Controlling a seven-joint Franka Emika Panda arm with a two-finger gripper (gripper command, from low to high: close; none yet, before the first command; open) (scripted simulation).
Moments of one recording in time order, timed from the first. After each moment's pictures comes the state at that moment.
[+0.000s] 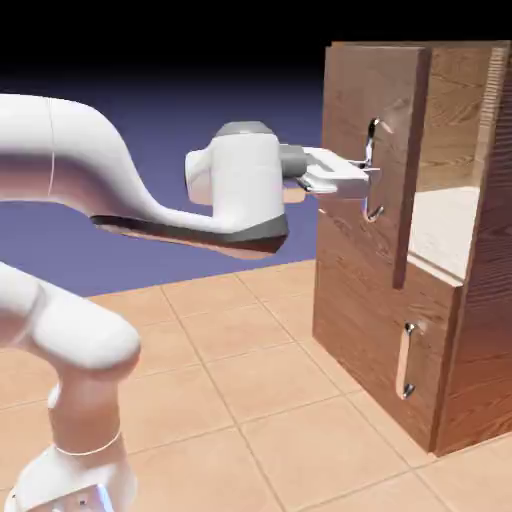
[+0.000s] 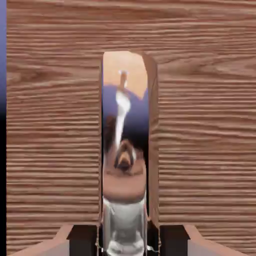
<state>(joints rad) 0.44 -0.90 -0.52 -2.59 -2.31 2.65 -0.41</state>
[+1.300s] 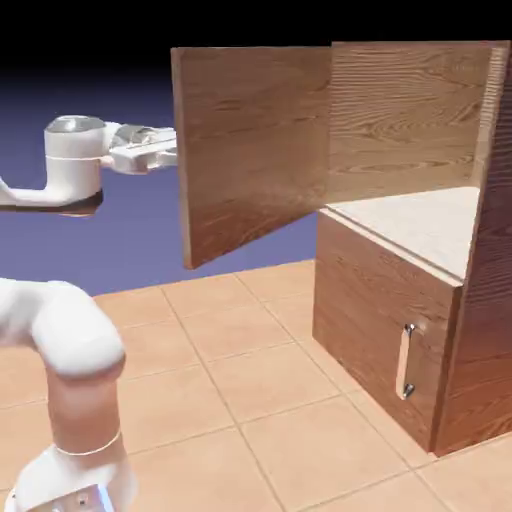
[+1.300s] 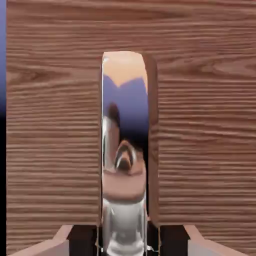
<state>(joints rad) 0.13 -0.98 0.87 -2.48 -0.87 1.45 -0.67</state>
